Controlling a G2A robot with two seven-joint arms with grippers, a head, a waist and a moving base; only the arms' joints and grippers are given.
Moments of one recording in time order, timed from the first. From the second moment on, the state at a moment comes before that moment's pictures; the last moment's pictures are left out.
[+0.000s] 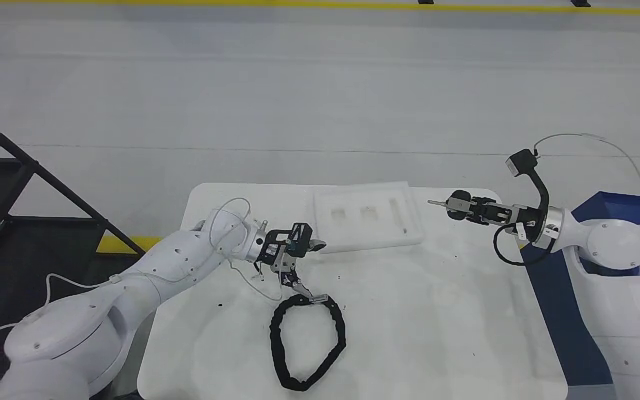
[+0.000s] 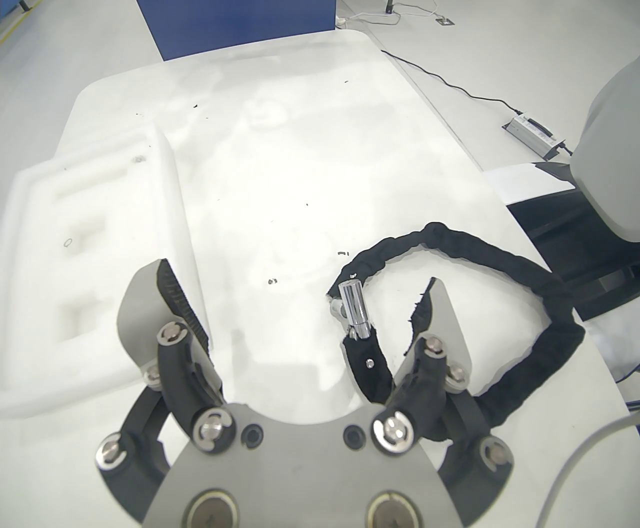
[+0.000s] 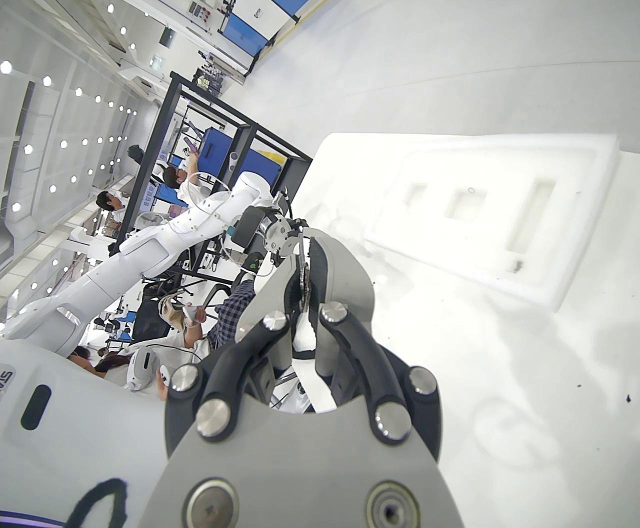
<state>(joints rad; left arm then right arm) 0.52 -0.99 -0.17 -0.95 1.50 -1.01 0.75 -1.09 -0.97 1.46 -1.44 0.20 -0.34 1.16</state>
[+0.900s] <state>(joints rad) 0.82 -0.87 -0.31 -1.15 1.47 -0.74 0.58 -1.09 -0.97 1.46 -1.44 0.20 -0.34 1.16</state>
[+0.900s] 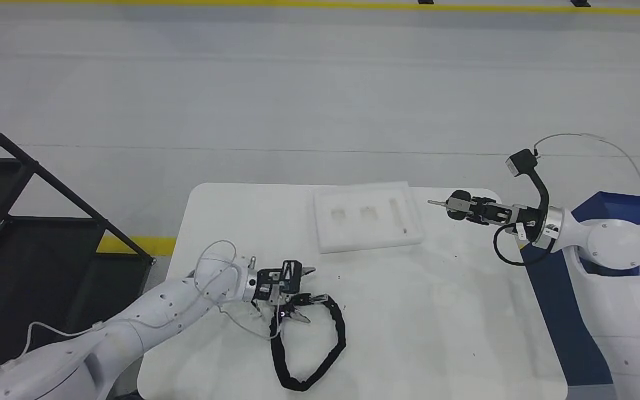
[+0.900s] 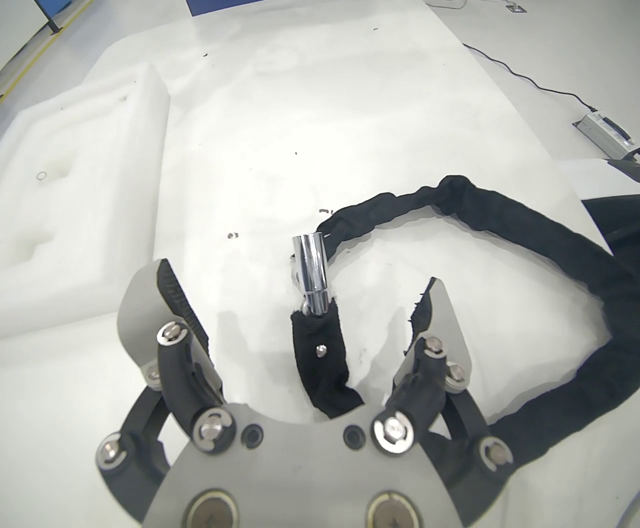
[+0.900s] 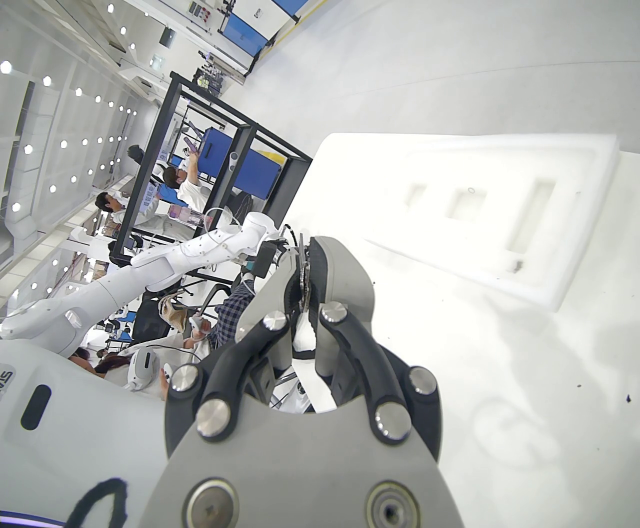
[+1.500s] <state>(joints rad) 0.87 -0.88 -0.36 -1.16 1.49 -0.70 0.48 -1.09 -0.97 1.46 -1.44 0.20 -0.34 1.16</state>
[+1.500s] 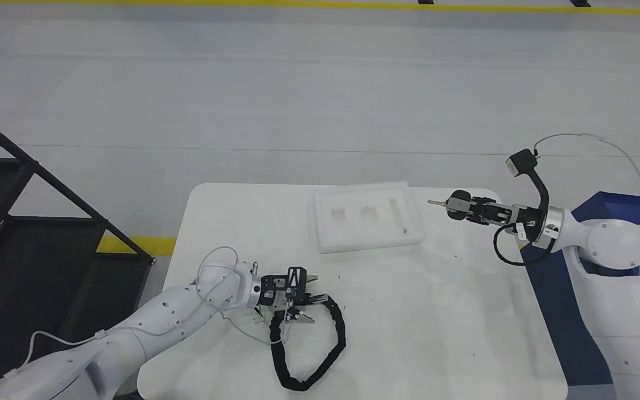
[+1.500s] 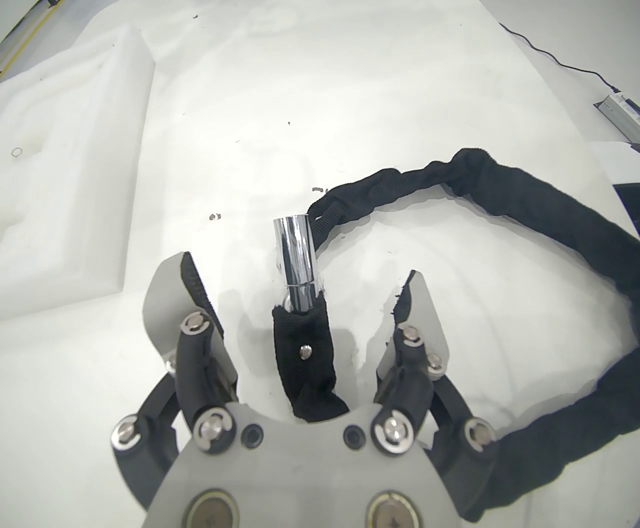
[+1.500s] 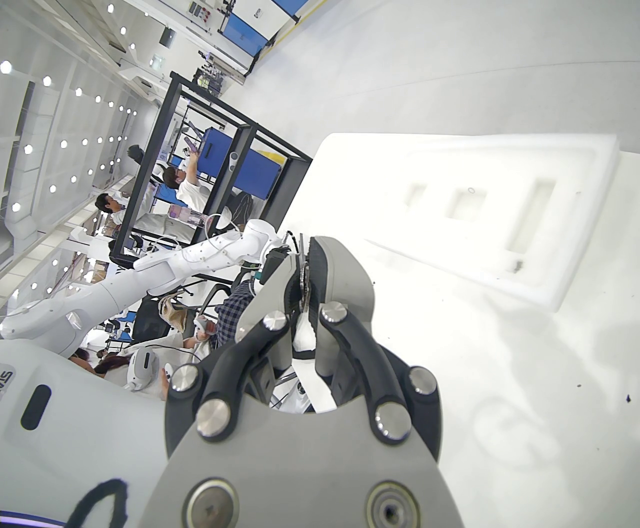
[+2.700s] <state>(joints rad) 0.85 -0.92 -0.48 -1.19 1.38 -1.00 0.82 -1.09 -0.97 1.46 -1.45 0.19 -0.33 1.16</state>
